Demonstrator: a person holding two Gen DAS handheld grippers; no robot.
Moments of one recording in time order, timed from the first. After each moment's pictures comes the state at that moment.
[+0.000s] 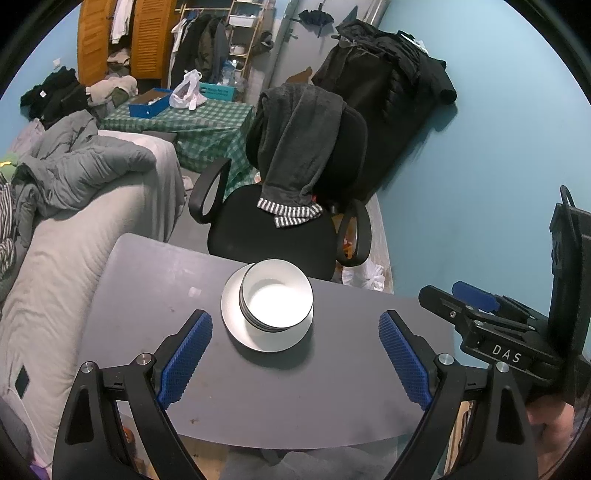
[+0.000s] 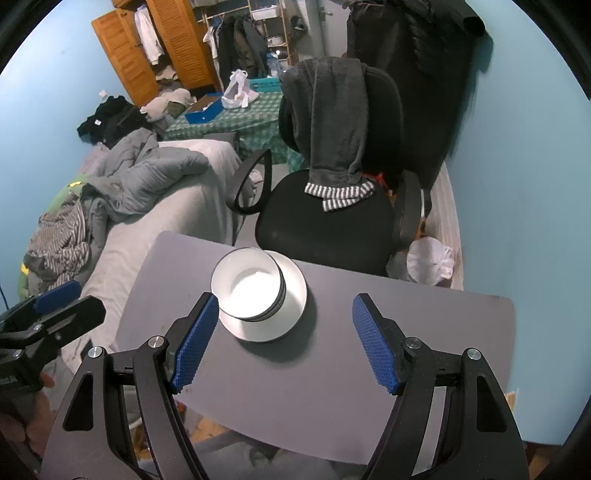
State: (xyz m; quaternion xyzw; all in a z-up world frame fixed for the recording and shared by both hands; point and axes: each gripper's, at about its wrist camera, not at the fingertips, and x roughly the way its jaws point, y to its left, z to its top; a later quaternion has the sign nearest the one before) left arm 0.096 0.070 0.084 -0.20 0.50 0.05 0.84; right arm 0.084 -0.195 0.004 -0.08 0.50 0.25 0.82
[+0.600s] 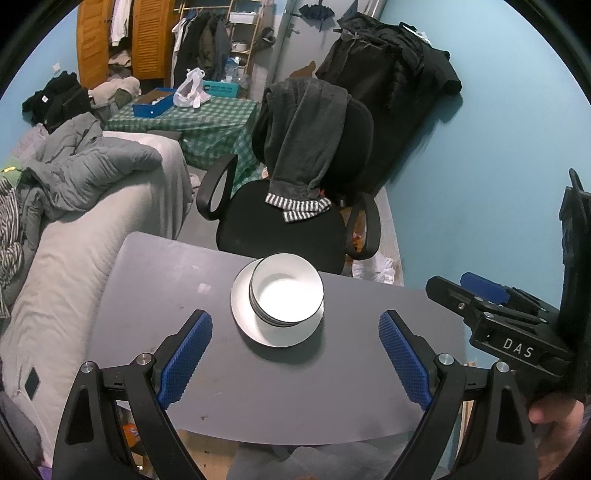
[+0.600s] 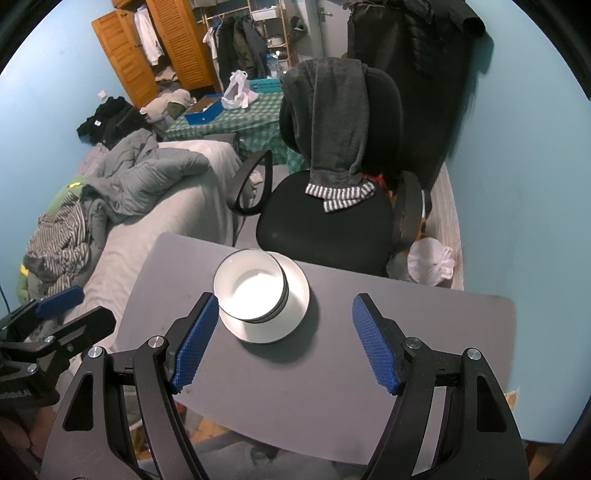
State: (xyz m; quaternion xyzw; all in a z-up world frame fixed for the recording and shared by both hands) left arm 0.097 0.069 0.079 -0.17 0.52 0.06 0.84; right arm 0.087 -0.197 0.003 -0.08 0.50 0.25 0.82
